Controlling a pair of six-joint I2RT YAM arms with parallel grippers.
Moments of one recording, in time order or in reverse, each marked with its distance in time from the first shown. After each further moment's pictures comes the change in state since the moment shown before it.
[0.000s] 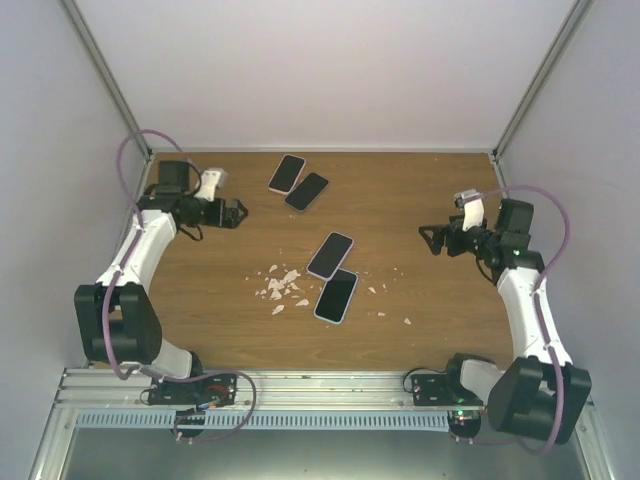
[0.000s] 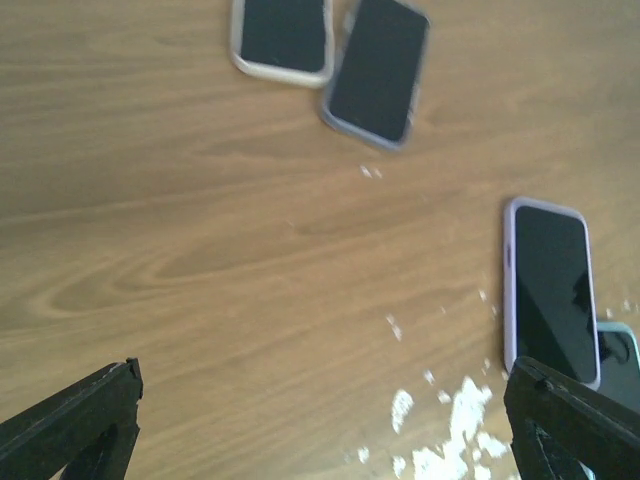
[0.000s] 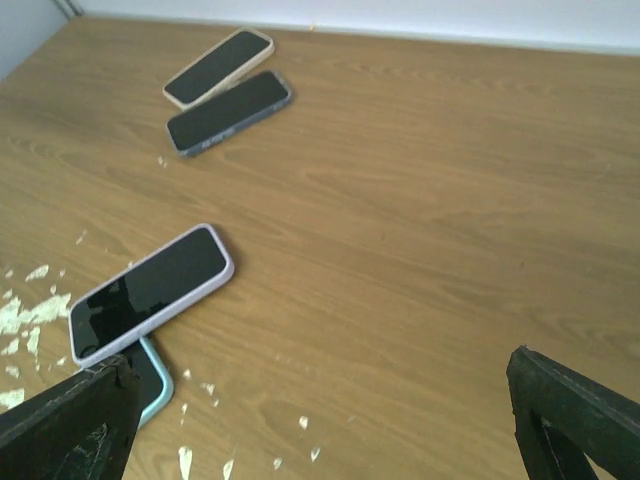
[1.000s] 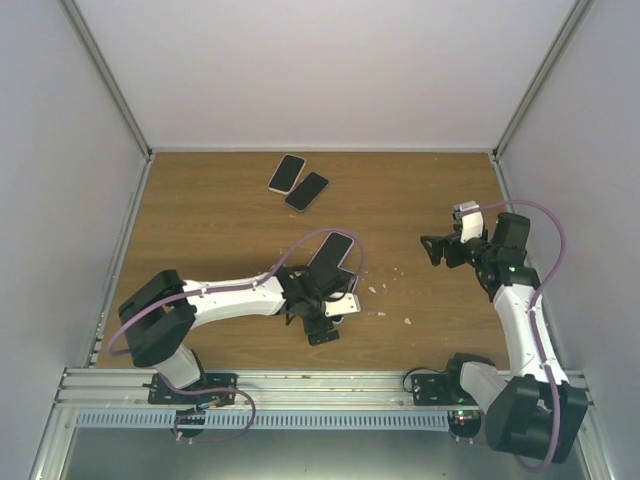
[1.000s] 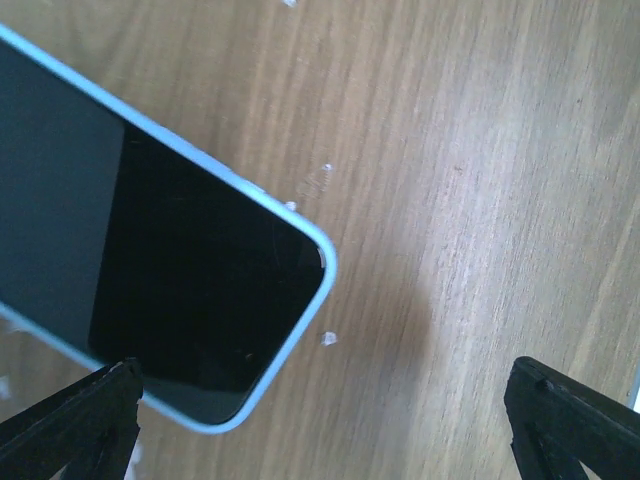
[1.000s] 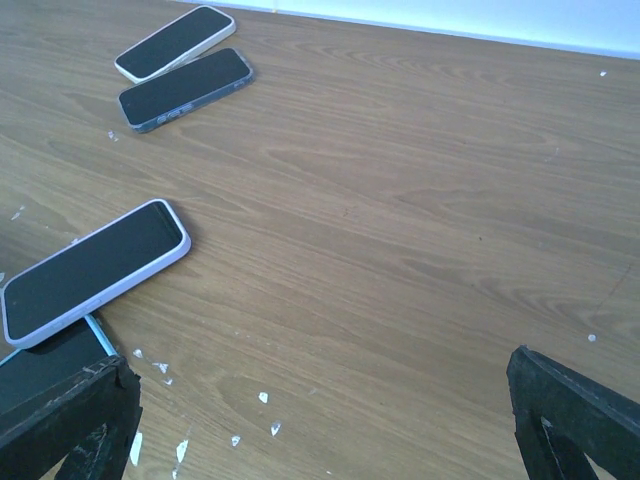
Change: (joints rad) left arm -1.092 0.087 -0.248 0.075 -0.391 0.197; right arm 0.019 -0.127 -0.157 0.068 0.110 -0.035
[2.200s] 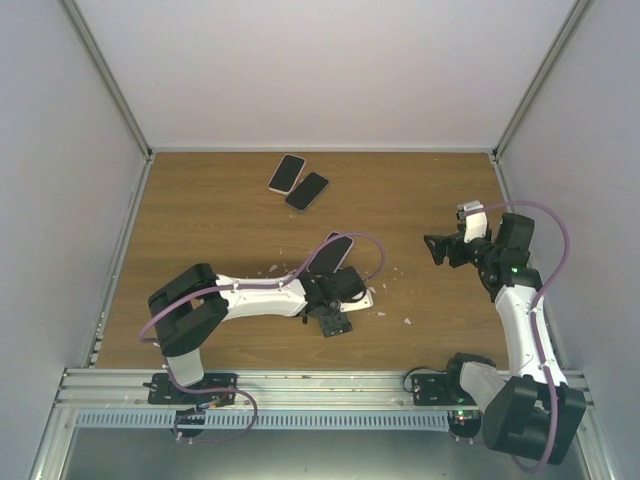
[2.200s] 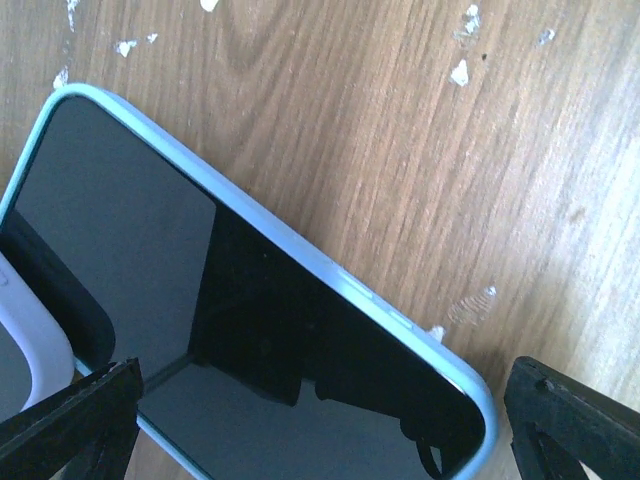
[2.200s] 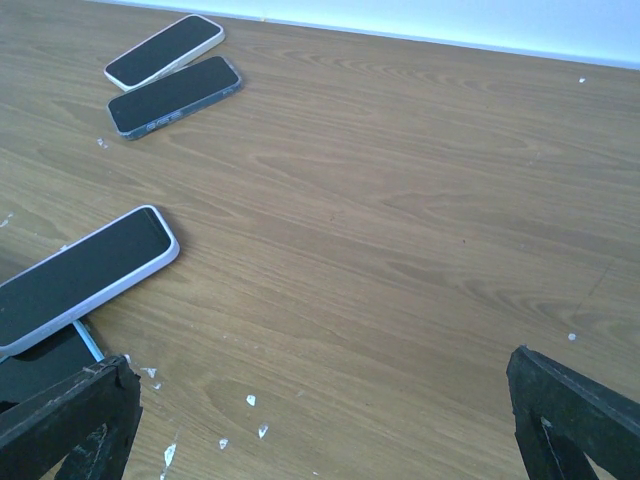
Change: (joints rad) left arm -0.068 0.169 0.074 0.111 -0.250 -0.017; right arm -0.033 -0.008 -0.002 0.007 -0.011 -0.008
